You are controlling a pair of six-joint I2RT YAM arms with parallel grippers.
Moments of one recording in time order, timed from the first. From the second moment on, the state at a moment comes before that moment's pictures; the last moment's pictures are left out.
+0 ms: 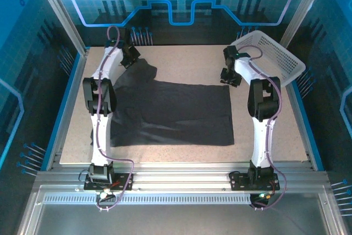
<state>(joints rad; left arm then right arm) -0.01 2.42 2.28 -0.89 0.07 -0.76 0.13 2.26 1.85 -0.93 0.12 0.53</state>
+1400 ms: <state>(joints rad) -0.01 1.19 0.96 -0.80 -0.14 -0.95 0.17 1.68 1.23 -0.70 0.02 0.39</state>
